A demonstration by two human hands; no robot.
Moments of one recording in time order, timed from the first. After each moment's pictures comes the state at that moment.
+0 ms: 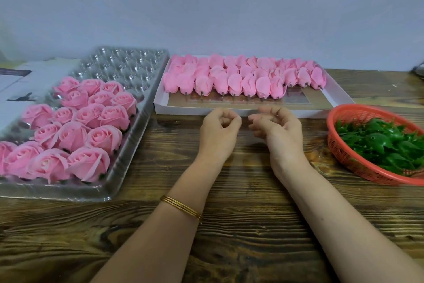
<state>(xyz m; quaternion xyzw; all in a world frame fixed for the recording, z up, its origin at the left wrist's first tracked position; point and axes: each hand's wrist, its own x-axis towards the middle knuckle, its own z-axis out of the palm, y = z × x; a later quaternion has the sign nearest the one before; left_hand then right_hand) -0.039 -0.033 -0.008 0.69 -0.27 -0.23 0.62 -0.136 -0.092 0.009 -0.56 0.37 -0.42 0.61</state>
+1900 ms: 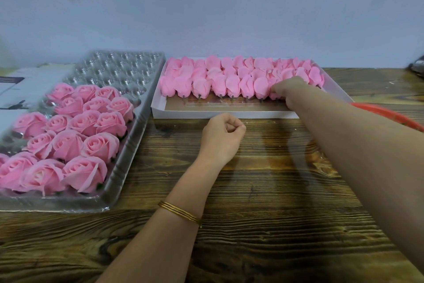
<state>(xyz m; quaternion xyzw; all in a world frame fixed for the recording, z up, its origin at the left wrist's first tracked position) -0.036 -0.029 0.007 0.74 -0.35 -0.28 0.51 -0.085 -0.272 0.016 -0.66 0.58 -0.19 0.44</state>
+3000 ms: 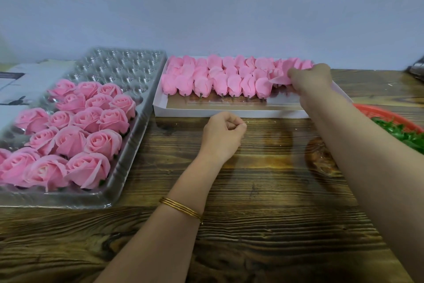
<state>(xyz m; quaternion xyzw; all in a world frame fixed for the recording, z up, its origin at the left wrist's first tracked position) -0.033 -0.031 0.002 0.73 -0.33 -0.29 0.53 -0.112 -0.233 0.046 -0.60 0.53 -0.40 0.44</state>
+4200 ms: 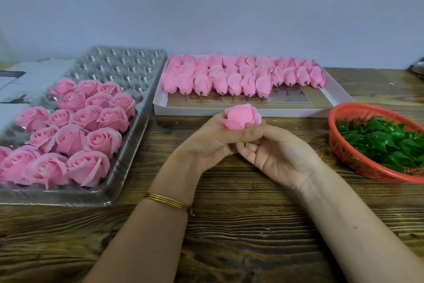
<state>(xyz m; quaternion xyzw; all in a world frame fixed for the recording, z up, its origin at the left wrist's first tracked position) -0.021 -0.008 0.017 0.44 -0.37 -0.58 0.58 -0.150 -0.080 0.023 -0.33 0.22 -0.18 0.90</state>
